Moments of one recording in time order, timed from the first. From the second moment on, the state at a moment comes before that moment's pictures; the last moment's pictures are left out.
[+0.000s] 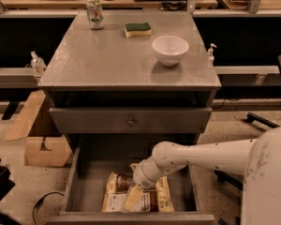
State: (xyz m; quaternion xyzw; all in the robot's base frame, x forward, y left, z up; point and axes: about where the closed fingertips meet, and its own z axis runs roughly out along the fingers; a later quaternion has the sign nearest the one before) arm 0.476 0.040 0.431 -0.60 0.73 0.26 0.18
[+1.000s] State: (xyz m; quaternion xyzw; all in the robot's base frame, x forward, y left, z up) arm 0.517 0.011 0.398 -0.60 0.75 0.20 0.16
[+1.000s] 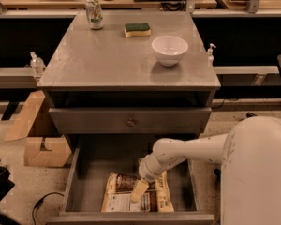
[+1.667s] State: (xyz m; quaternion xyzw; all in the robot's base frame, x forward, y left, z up) arm 0.501 0.000 0.370 -0.59 0.77 0.21 0.13
